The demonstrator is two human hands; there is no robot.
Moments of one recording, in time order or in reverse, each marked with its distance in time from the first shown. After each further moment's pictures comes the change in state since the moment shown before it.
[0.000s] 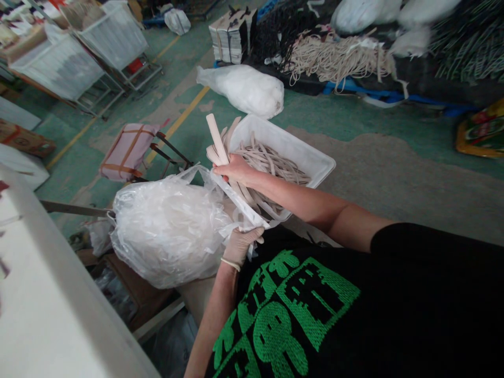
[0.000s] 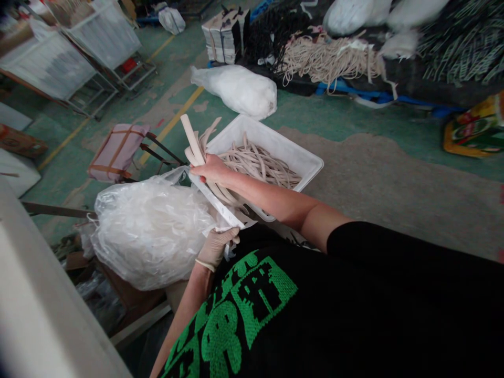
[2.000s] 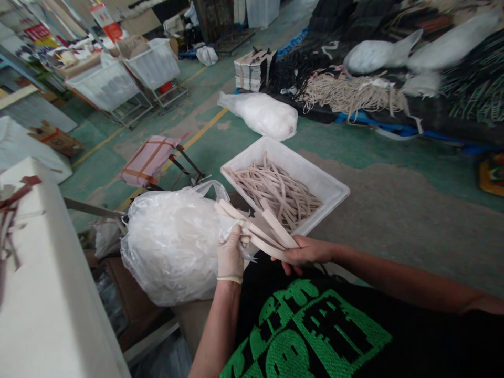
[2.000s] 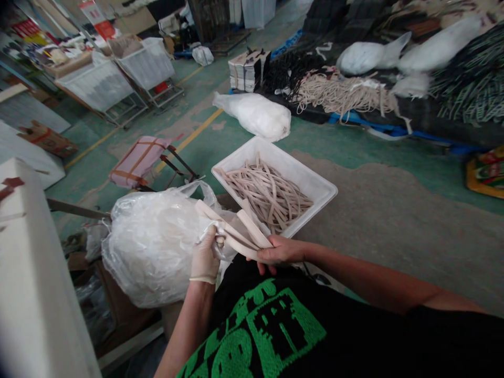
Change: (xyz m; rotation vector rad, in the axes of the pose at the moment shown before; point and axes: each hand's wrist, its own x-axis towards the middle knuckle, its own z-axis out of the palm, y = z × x) left_hand 0.020 0.027 -0.011 -0.575 0.424 0.243; right_hand -0.150 0.059 -0.110 -0.058 -0.816 0.361
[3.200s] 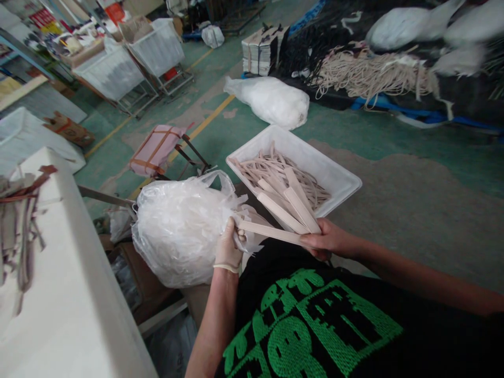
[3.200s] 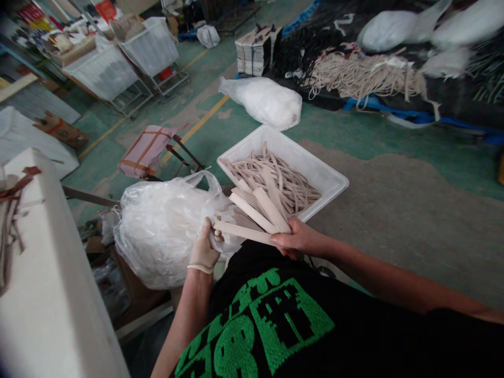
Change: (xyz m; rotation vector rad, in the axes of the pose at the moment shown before) left_hand 0.001 0.022 -0.007 -0.120 0.103 -0.310; right_hand -0.028 -0.026 0.011 -0.144 0.413 0.067
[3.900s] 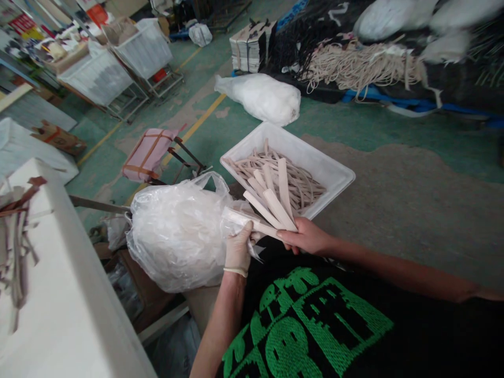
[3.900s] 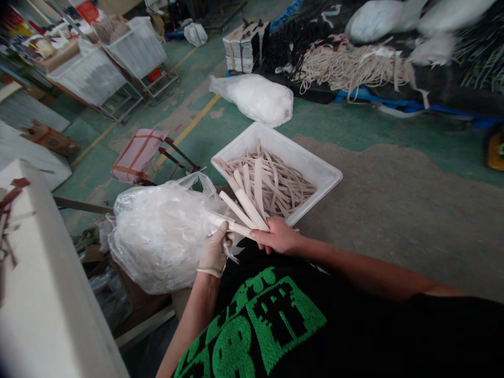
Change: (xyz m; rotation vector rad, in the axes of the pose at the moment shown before) left_hand -0.002 -0.031 0.008 0.240 -0.073 0.164; right_hand 0.025 -0.003 0.029 -0.037 0.155 -0.017
